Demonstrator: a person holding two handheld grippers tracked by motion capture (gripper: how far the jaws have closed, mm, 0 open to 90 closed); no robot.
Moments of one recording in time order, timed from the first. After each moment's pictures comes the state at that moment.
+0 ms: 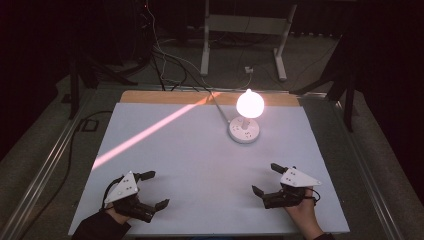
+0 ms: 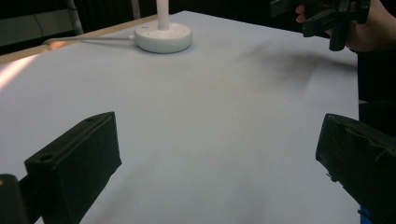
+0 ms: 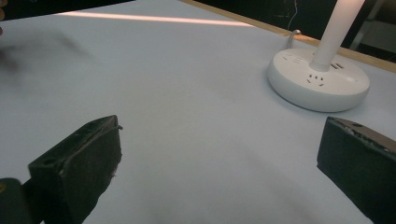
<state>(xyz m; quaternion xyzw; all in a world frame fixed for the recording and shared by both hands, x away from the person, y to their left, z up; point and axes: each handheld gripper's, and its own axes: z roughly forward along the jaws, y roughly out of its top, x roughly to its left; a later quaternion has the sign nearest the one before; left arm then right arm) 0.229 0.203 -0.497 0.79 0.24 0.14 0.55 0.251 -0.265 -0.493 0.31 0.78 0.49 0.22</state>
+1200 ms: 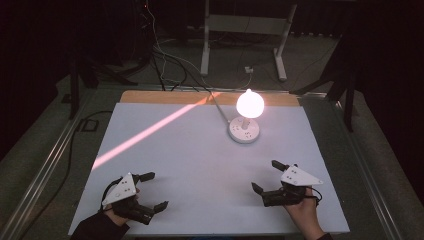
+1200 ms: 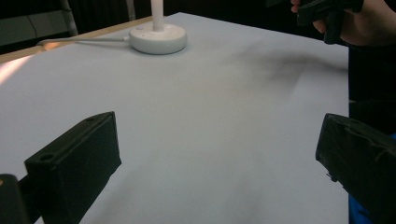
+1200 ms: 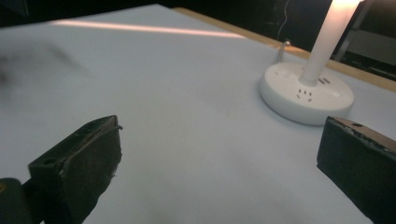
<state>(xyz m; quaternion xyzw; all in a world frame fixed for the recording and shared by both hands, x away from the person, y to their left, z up) 0.225 0.205 -0.496 0.79 0.23 0.13 0.56 0.249 -0.260 -0.477 0.31 0.78 0.50 0.23</state>
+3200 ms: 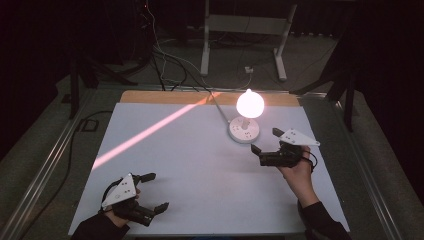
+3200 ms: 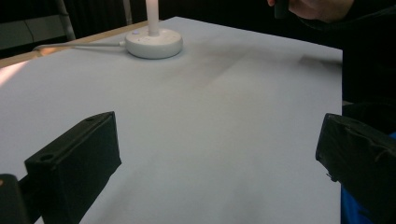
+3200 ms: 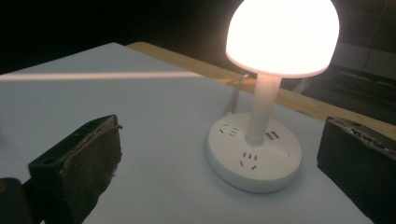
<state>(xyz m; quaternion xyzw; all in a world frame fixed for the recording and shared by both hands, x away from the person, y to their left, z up) 0.221 0.203 -0.494 0.78 0.23 0.13 0.56 0.334 -0.256 -0.442 0.36 0.74 0.51 0.26</state>
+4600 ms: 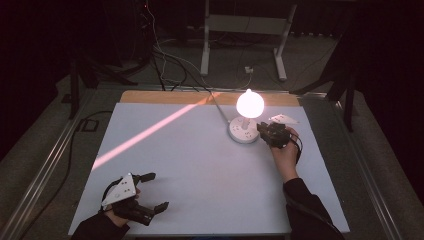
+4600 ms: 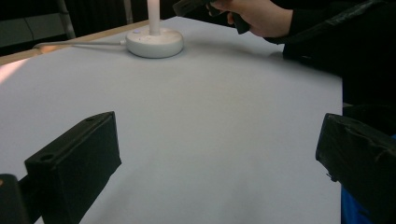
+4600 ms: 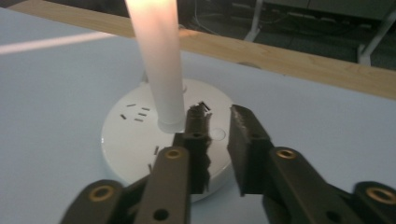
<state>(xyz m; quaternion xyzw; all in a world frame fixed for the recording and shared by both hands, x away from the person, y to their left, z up) 0.222 0.204 -0.495 0.78 0.23 0.13 0.56 0.420 -0.254 -0.486 0.48 0.73 0.41 0.27</state>
